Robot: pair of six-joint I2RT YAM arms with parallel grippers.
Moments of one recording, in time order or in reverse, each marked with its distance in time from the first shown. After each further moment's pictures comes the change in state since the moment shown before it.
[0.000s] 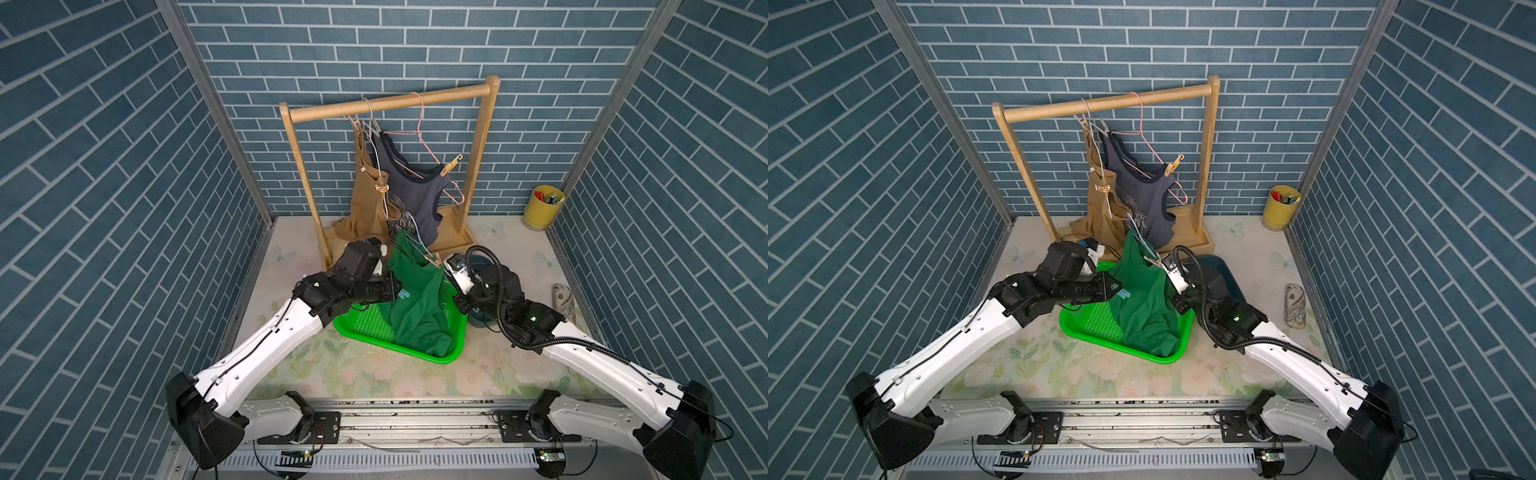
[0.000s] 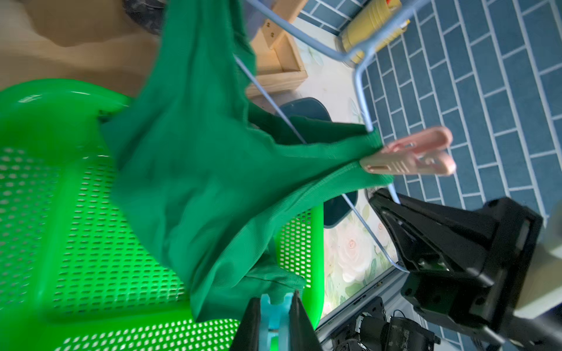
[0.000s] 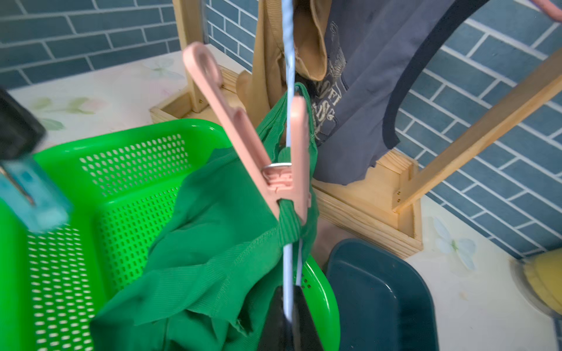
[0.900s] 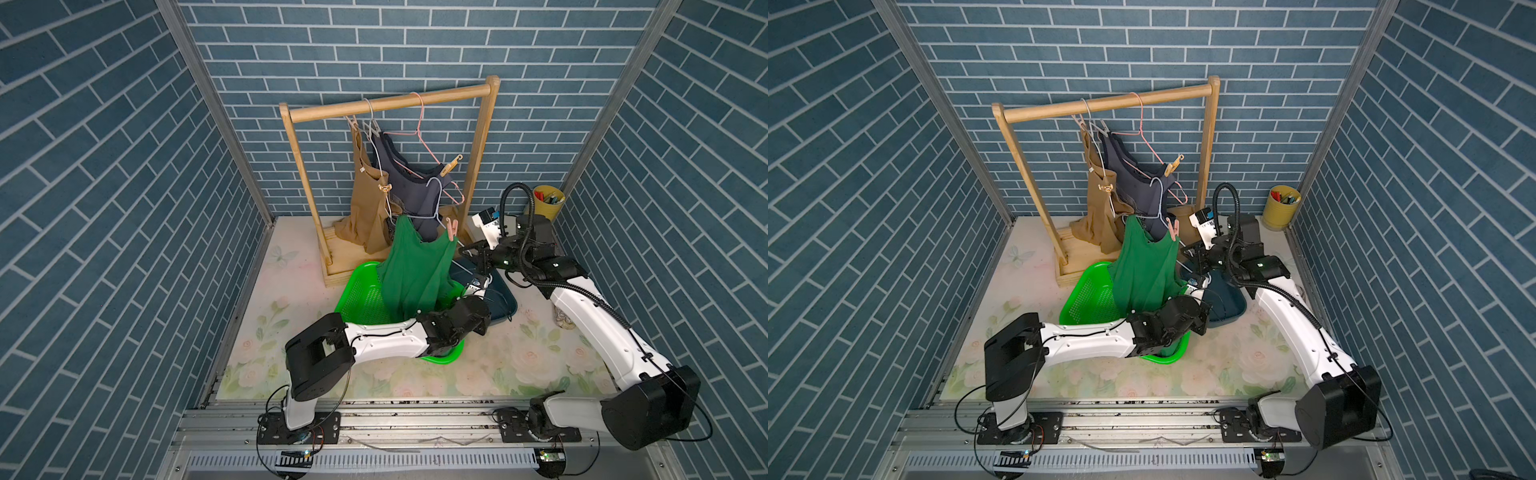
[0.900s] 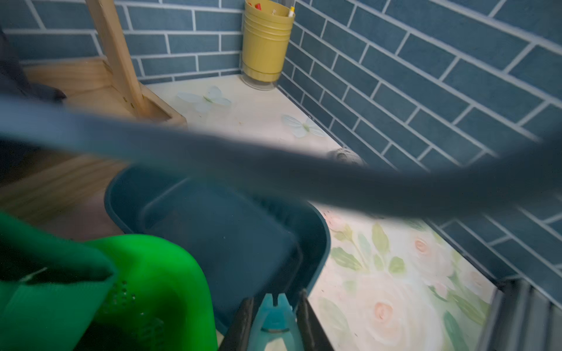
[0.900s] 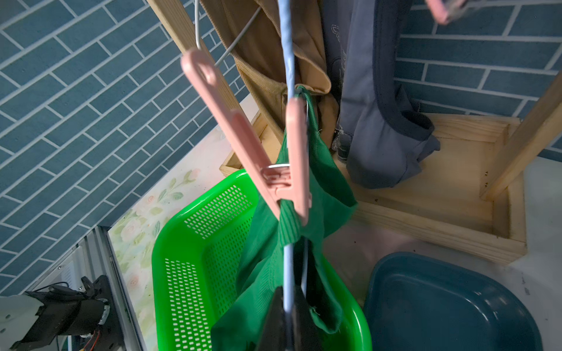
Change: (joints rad) left arm -0.439 0.659 0.114 0.772 -0.512 0.299; right arm -0.418 0.220 0.356 -0.236 -0.649 0.186
